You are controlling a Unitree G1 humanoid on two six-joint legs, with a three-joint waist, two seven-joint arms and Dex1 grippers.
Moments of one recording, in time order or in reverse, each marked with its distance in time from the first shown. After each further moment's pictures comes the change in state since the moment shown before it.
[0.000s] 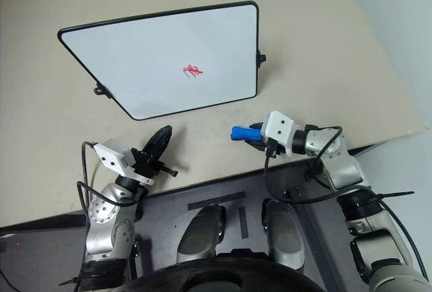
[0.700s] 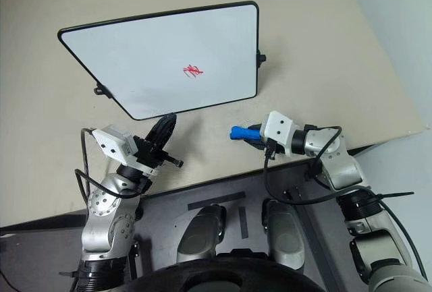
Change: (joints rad) left arm -0.027 0.006 -0.042 -0.202 0.006 0.187 0.120; right arm 0.000 0.006 0.000 -0.012 0.001 -0.001 0.005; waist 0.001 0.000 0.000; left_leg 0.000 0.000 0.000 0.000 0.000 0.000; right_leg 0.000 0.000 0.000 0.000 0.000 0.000
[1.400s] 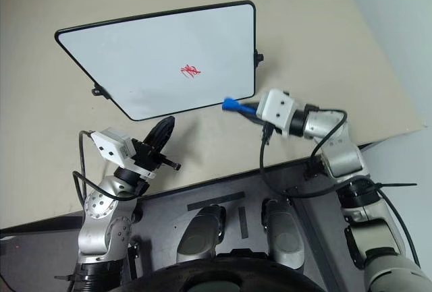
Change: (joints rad) left arm 0.026 0.014 0.018 0.004 -0.006 -0.002 -0.021; right arm -0.133 0.039 -0.054 -0.008 -0.013 -0.134 -0.072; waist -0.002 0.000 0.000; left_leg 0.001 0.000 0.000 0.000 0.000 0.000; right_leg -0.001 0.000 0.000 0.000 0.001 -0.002
